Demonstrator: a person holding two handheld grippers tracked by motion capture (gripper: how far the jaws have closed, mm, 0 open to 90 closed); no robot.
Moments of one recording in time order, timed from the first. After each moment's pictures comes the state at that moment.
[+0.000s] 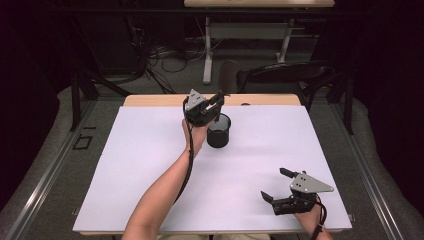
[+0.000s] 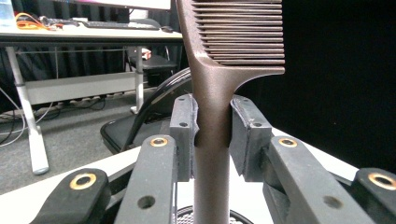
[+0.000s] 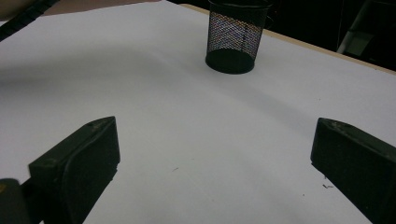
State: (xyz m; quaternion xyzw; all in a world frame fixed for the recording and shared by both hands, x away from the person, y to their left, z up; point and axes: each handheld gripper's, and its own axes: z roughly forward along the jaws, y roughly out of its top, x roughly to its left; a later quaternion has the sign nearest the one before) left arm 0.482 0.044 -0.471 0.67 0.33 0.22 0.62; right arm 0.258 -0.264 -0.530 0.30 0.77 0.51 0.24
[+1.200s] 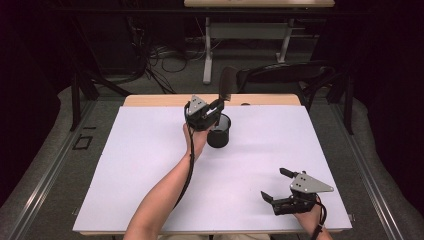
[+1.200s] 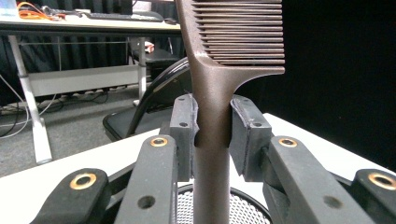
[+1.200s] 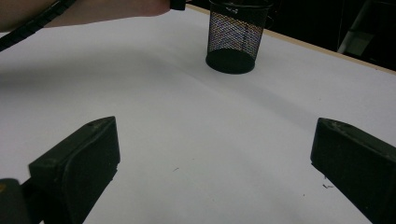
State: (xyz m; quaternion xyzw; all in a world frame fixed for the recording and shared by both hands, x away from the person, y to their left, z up) left arm 0.480 0.042 -0.489 0.68 0.34 0.22 0.61; right arm 0.257 -0.264 -0.530 0.31 0.77 0.51 0.24
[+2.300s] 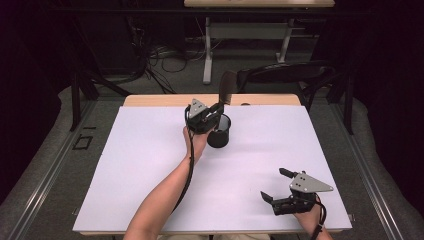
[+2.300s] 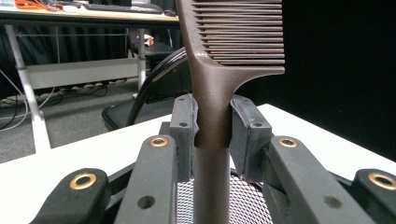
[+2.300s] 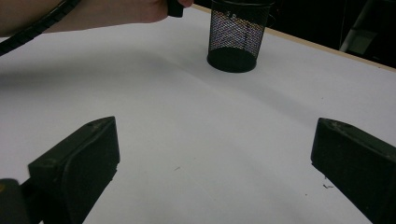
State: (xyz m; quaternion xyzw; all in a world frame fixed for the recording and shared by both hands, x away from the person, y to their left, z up) left arm 0.477 0.042 -0.499 0.68 0.35 0.22 0.61; right arm 0.258 -0.263 -0.531 0.31 0.77 0.51 0.24
